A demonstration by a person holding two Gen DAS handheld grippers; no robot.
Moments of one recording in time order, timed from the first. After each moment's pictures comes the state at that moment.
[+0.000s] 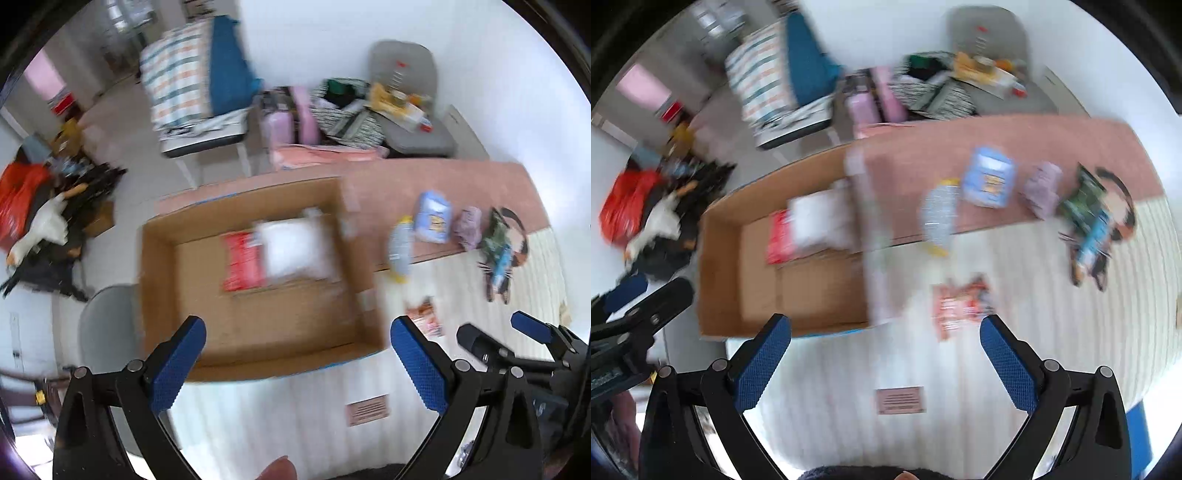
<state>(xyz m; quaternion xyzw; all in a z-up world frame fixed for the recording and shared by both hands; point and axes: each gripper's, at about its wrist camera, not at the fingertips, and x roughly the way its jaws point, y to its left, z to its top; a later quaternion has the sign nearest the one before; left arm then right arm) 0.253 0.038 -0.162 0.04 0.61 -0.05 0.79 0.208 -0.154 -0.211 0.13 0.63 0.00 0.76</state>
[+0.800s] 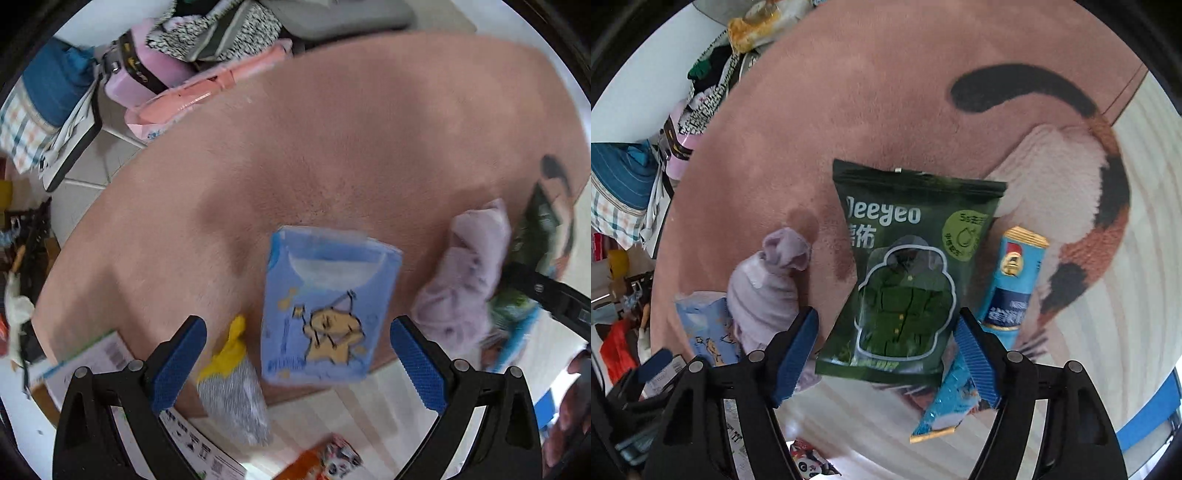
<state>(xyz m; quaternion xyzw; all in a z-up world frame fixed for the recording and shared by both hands) 0.449 -0.222 -0.415 0.17 0.76 -0.12 0.62 0.359 -0.491 -0.448 0.29 0.72 -0.15 0.61</state>
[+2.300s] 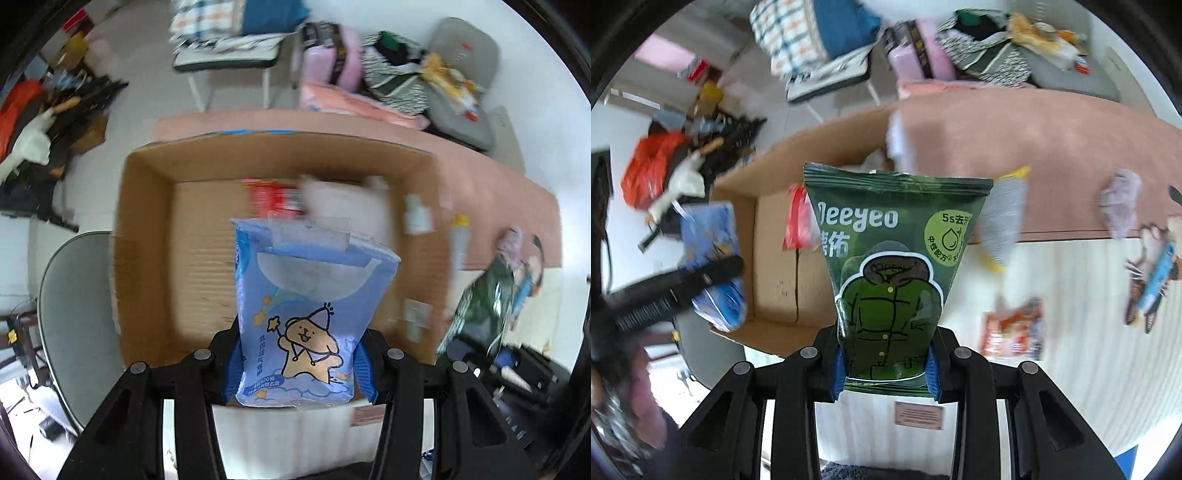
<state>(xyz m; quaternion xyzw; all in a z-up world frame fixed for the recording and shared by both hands) 0.304 0.165 -0.247 -0.07 0.71 0.01 0.70 0.273 -0.043 -0.297 0.09 0.71 0.12 0.69</state>
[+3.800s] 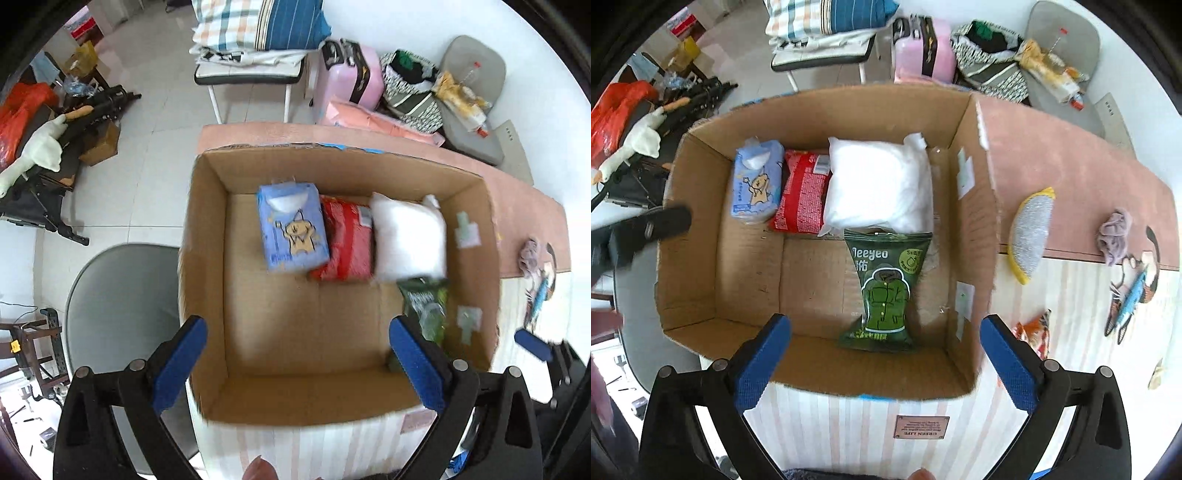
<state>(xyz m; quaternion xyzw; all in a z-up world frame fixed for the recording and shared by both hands) 0.281 0.226 -0.233 -0.06 0.67 0.01 0.74 0.275 0.037 -0.291 -0.03 0.69 0.06 0.72</state>
